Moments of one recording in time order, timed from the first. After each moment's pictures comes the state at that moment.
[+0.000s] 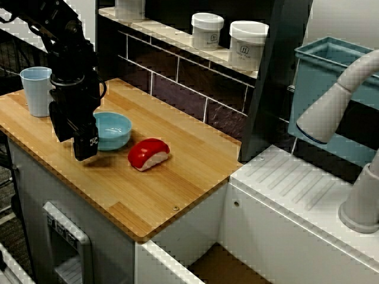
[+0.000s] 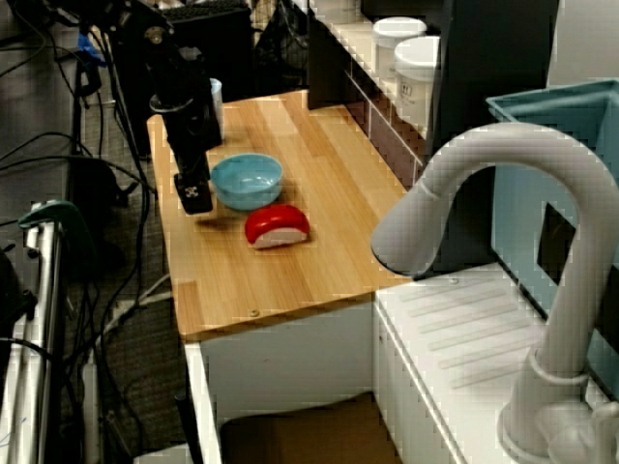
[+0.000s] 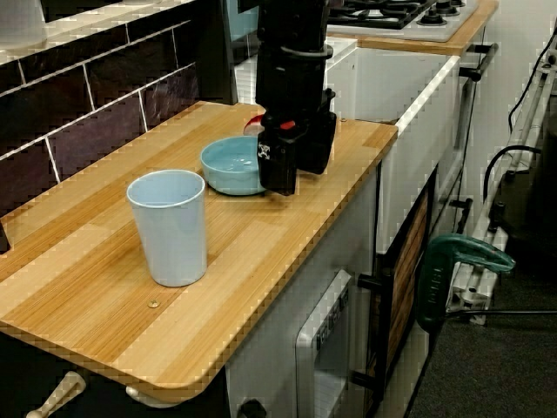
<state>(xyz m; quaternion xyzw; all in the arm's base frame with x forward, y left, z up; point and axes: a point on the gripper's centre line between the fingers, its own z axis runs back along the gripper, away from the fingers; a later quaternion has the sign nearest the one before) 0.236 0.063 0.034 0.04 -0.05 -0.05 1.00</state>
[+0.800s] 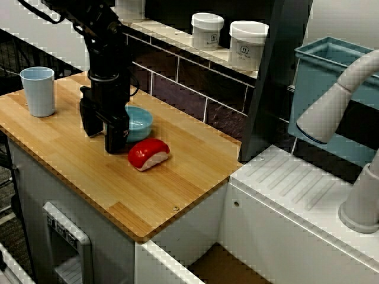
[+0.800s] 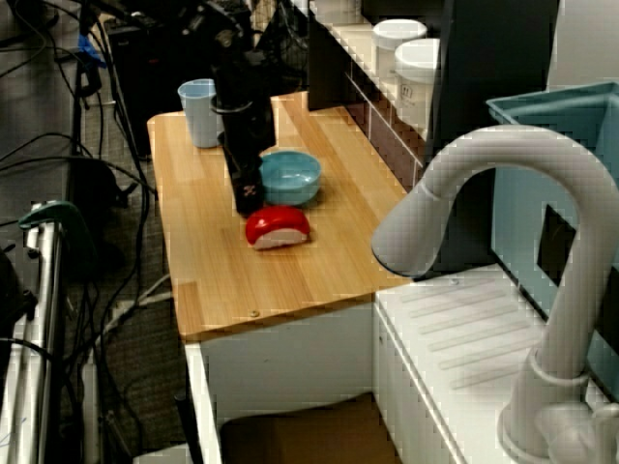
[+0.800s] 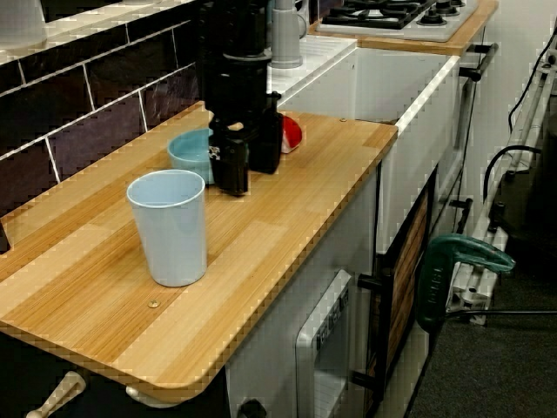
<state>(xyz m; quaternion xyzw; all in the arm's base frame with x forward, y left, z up) 0.284 0.063 0.027 0.04 -0.03 -0.02 1.00</state>
